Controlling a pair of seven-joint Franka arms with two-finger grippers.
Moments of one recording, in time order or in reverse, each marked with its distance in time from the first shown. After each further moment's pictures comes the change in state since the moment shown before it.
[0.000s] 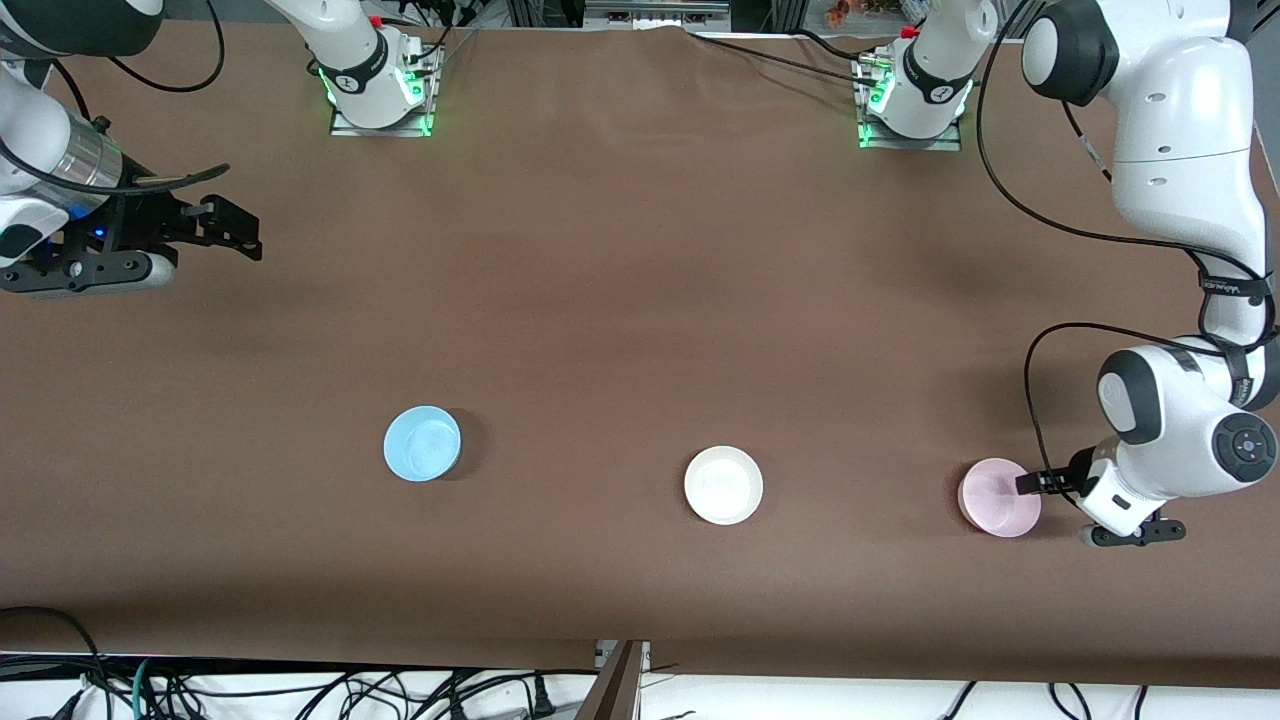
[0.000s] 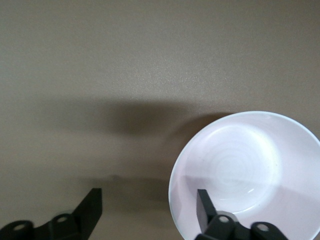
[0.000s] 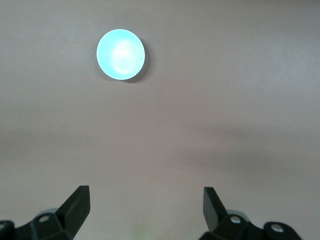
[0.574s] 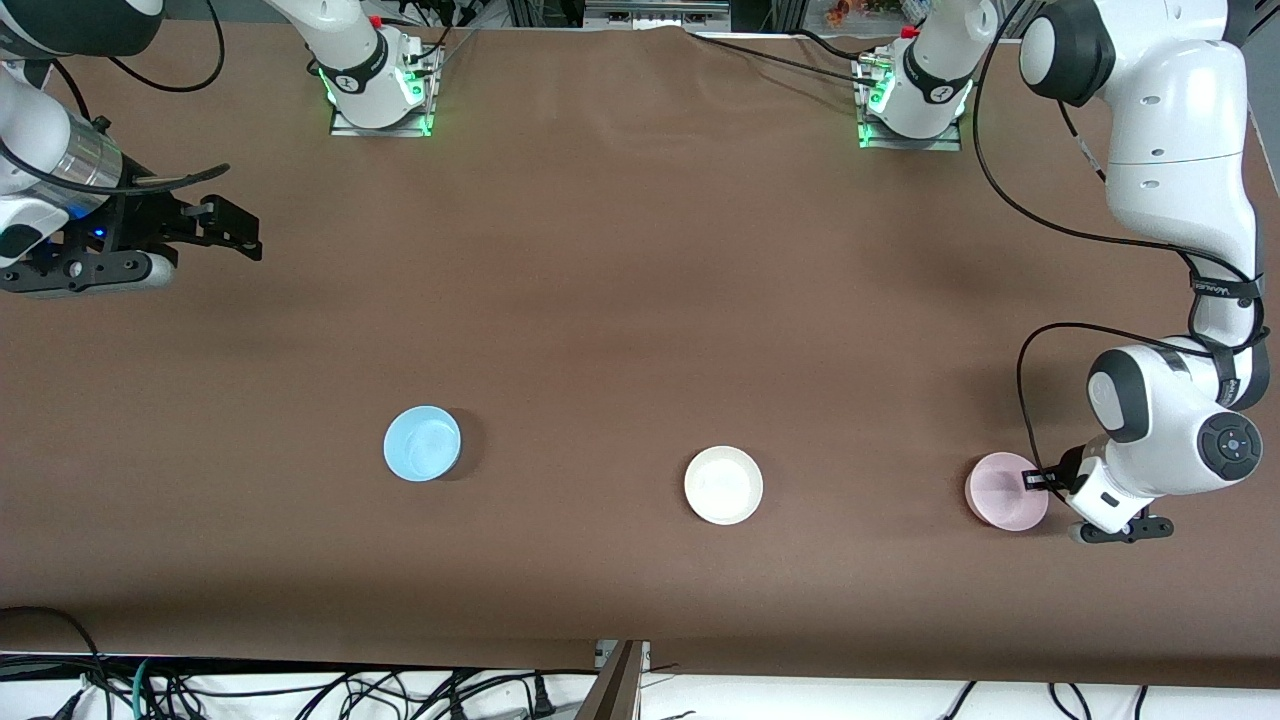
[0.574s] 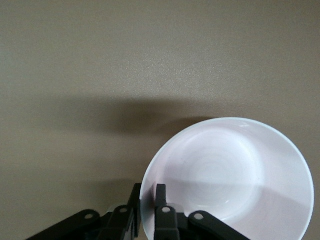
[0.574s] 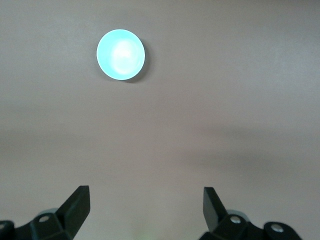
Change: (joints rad) left arm -0.007 -0.002 -0.001 -0.013 -0.002 0.009 -0.001; right arm 0.000 0.000 0.000 0.000 0.000 0.000 0.000
